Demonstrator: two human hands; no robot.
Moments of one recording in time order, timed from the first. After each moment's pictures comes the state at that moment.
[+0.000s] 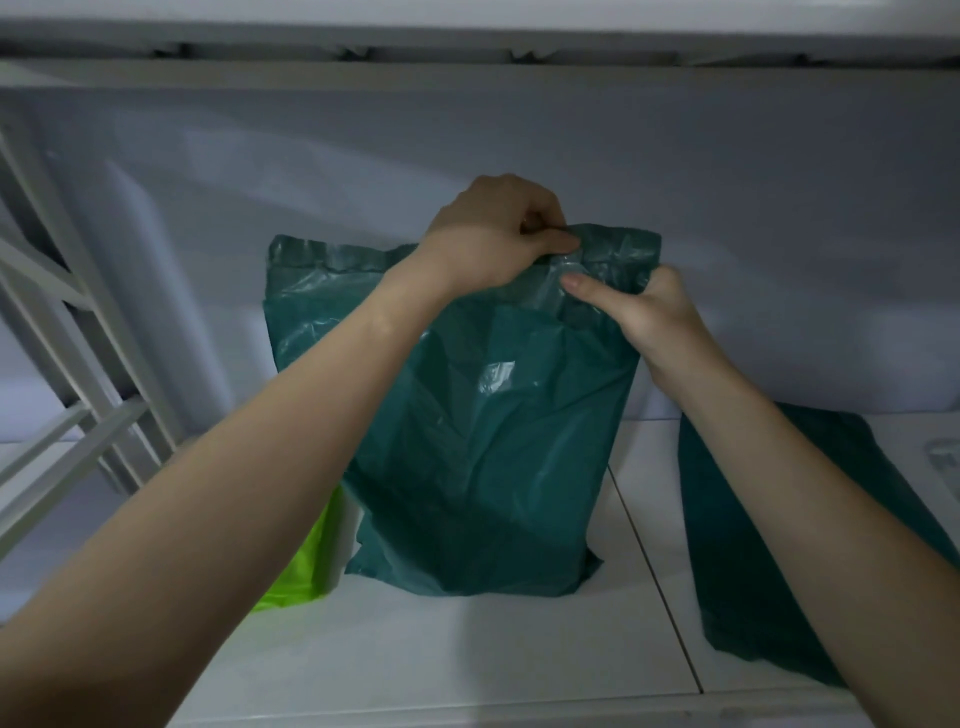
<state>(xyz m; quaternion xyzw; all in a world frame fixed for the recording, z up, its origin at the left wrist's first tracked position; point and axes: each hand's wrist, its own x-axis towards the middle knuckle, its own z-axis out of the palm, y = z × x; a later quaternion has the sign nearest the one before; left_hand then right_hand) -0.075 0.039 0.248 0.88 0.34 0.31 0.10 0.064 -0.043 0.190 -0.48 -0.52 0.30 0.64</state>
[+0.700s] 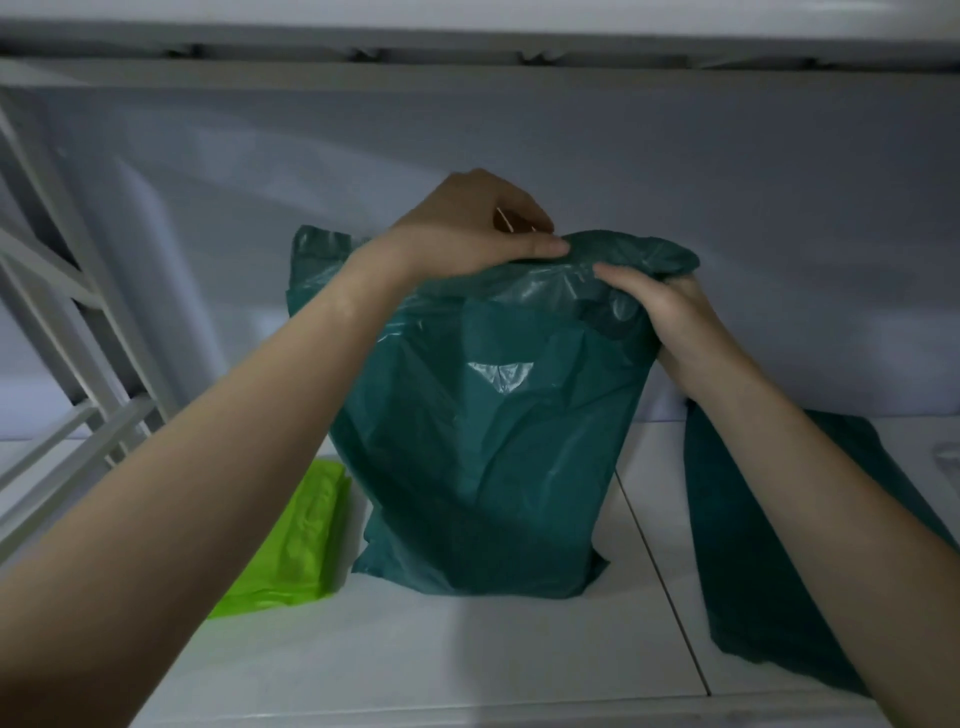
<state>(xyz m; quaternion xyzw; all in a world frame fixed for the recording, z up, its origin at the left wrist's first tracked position) -0.106 0.042 0.258 0.90 0.32 0.26 0.12 0.070 -0.042 0.194 -0.49 -0.50 0.35 0.63</state>
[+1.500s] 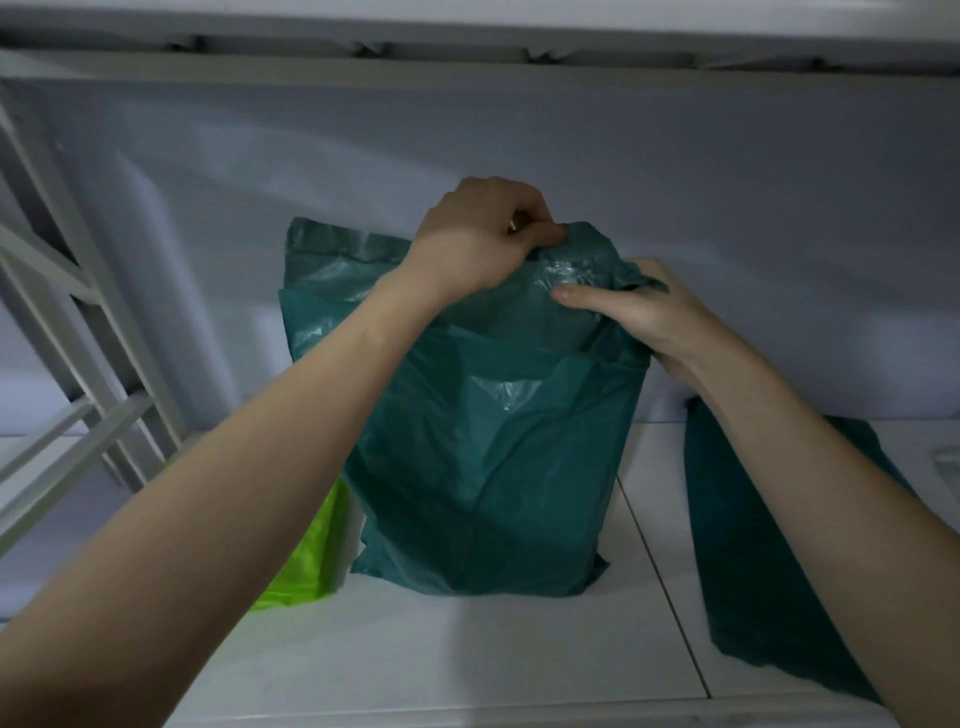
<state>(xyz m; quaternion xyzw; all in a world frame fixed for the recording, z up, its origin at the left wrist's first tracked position) -0.091 0.047 0.243 0.86 0.37 0.34 0.05 0.061 -0.036 0.203 -0.52 -0.58 0.34 0.52</state>
